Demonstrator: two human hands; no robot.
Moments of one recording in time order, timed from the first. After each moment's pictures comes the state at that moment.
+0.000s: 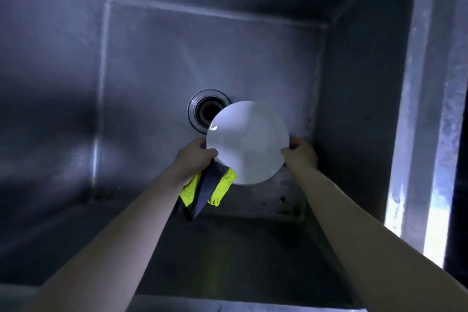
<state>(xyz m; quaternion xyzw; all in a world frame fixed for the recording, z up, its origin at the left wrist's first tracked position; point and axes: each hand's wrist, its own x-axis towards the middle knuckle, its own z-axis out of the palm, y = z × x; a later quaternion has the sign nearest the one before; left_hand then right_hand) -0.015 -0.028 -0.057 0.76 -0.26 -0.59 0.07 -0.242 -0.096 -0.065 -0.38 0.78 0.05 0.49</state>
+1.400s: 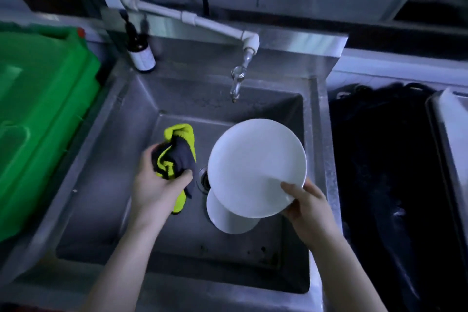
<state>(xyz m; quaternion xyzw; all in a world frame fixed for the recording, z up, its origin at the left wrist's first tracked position) -0.019 0.017 0.212 0.80 -0.30 -0.24 0.46 -0.281 -0.054 0.188 -0.25 0.54 -0.35 0.72</state>
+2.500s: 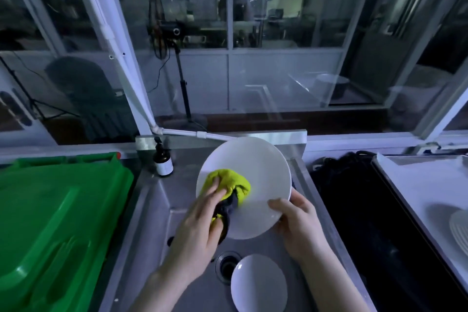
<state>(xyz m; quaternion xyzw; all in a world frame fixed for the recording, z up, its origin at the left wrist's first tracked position) 0.037 0.018 0.321 0.55 -0.74 -0.08 0.38 -0.166 -0.031 0.338 -0.37 0.40 -0.52 0.66</state>
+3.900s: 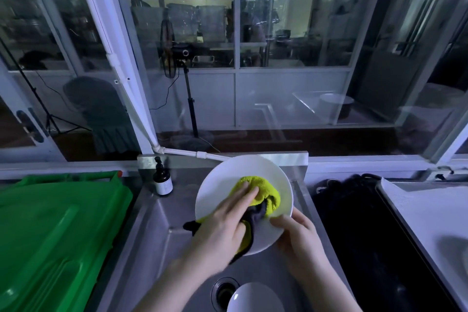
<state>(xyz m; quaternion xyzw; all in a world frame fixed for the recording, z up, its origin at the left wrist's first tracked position) -0.012 -0.030 0.378 0.51 -0.78 -0.15 0.32 -0.186 -0.057 0.353 -0.36 0.38 -0.51 0.69</state>
